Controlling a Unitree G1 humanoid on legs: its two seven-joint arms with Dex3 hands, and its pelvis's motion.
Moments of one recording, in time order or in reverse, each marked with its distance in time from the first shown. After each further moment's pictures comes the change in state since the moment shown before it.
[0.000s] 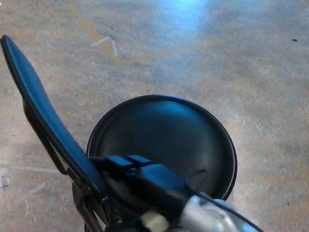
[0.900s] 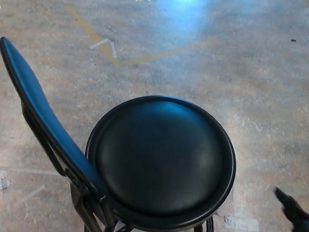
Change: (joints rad) left_arm 0.000 0.009 -0.011 -0.001 0.001 -0.002 -0.002; right_arm 0.252 -0.206 -0.510 0.474 0.069 -0.071 -0.332
